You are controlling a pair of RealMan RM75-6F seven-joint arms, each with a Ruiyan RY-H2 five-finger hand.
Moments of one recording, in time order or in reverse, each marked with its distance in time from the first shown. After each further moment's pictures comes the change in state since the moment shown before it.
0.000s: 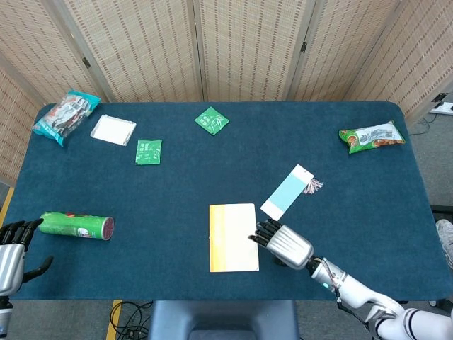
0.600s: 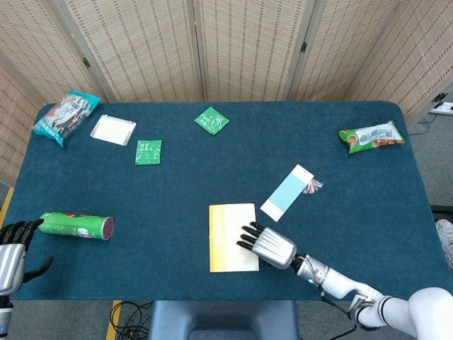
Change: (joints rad) left arm -0.001 -0.001 -0.002 -0.003 -0.012 -0.018 0.001; right arm 0.087 -0.176 -0.061 0.268 -0.042 0.084 0.092
